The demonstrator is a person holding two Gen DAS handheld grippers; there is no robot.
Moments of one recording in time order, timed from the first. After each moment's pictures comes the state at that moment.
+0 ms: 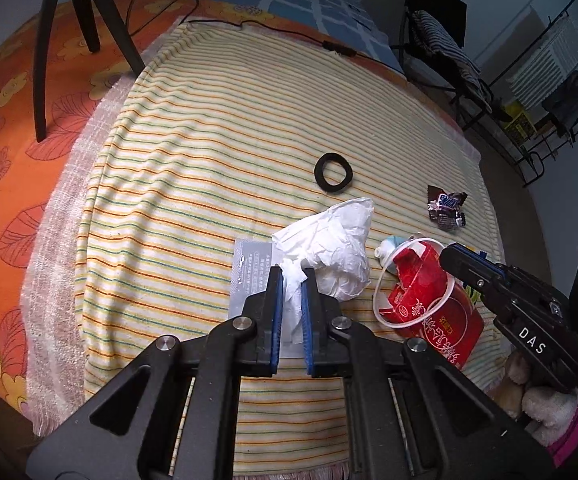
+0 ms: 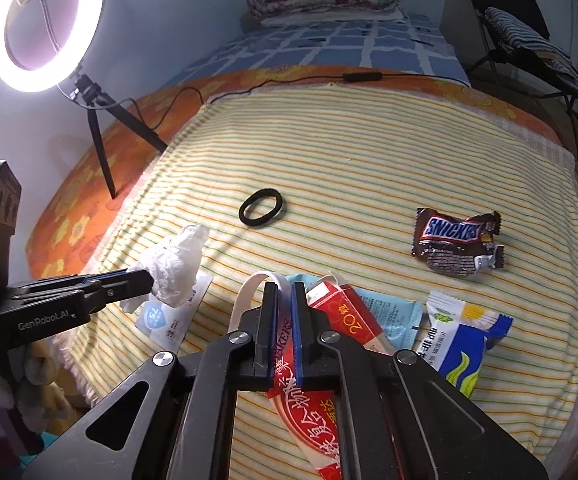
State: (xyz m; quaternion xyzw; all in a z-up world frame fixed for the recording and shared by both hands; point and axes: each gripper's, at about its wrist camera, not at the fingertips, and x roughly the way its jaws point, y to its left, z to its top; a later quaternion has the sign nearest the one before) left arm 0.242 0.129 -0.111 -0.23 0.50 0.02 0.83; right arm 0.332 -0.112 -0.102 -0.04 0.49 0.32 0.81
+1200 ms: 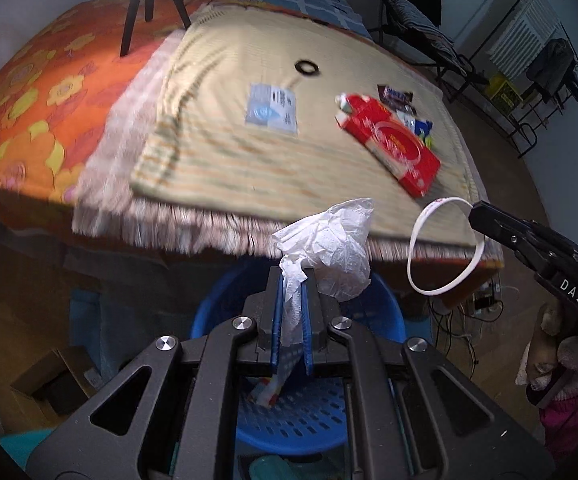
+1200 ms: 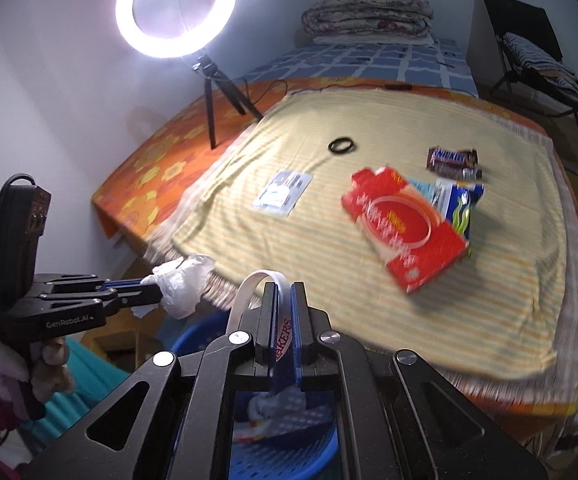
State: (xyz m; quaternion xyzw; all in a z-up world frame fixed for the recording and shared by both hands) left arm 0.027 0.062 -0.085 -0.19 0.51 0.02 0.84; right arm 0.156 -0.182 -0.054 -0.04 0.45 0.39 0.80
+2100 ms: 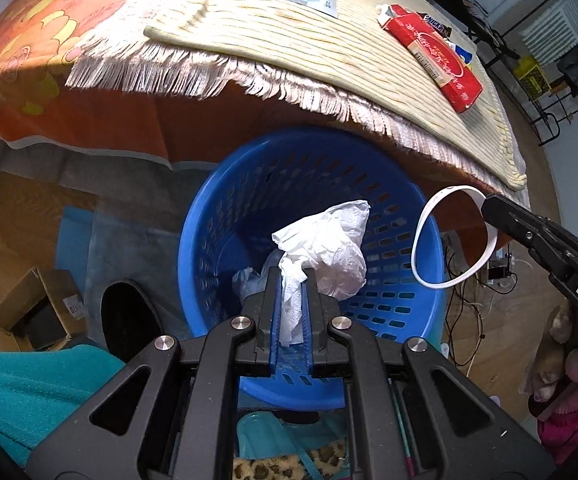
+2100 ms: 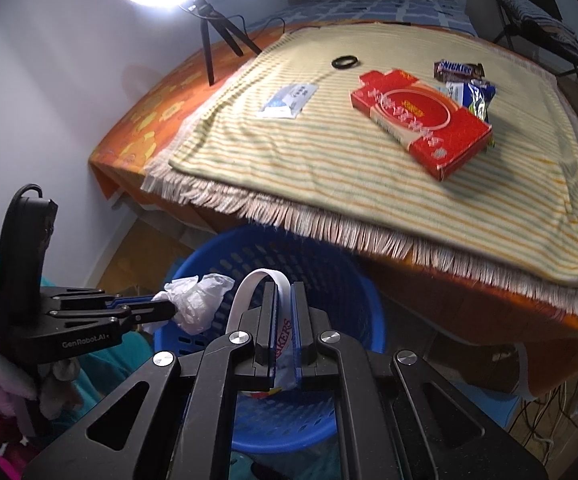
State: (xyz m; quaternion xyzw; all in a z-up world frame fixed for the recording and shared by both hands) left arm -0.016 0.047 -0.156 -0.22 0.58 0.04 0.78; right arm 0.111 -0.189 -0.115 -0.04 0.51 0.38 0.77
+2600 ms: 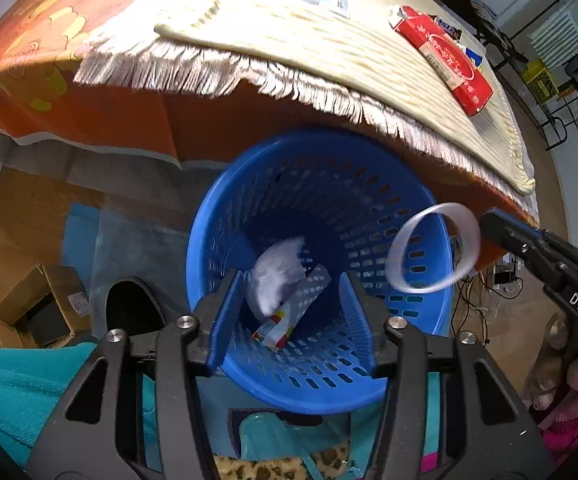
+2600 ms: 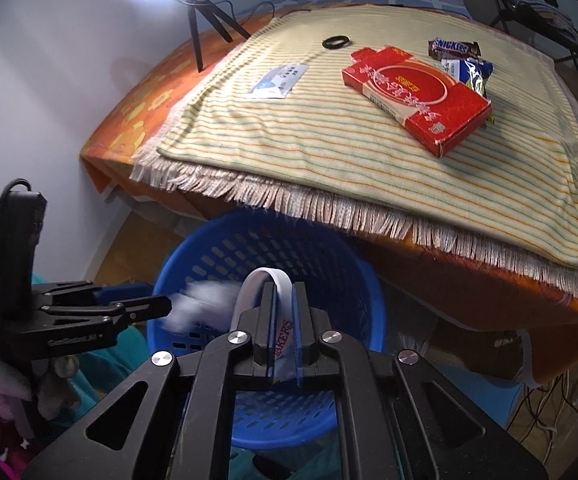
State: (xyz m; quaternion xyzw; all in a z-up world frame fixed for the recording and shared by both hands) left arm -0.016 0.050 -0.158 -0.22 0.58 0.06 0.78; right arm 0.113 -0.186 -0.127 -0.04 0.54 0.37 0.76
